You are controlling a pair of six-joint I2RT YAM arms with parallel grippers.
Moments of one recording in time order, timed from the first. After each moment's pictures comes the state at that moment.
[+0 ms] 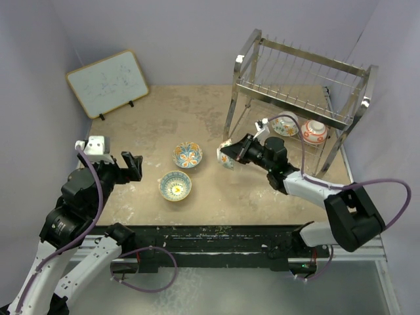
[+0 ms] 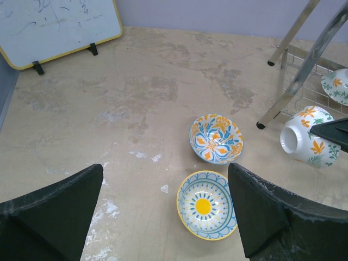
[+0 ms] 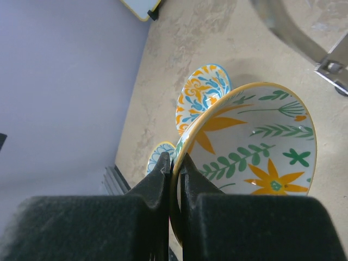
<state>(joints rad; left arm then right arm) -0.51 0.46 0.95 -0.70 -0.38 -0.25 0.51 1.34 0.58 0.56 -0.30 0.90</state>
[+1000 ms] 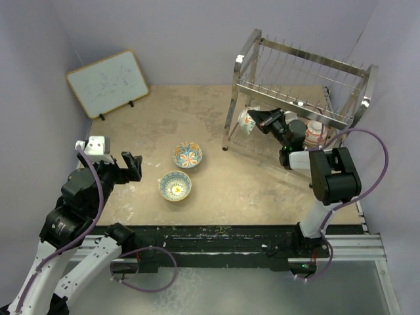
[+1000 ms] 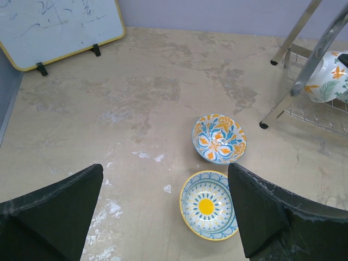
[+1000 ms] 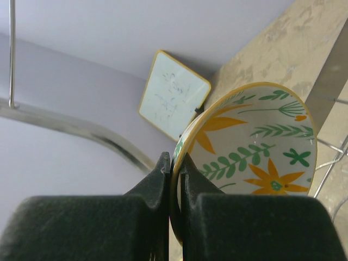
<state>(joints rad) -0.51 0.46 0.95 -0.70 -0.38 -0.23 0.12 1.75 0.74 1.09 -0.42 1.25</state>
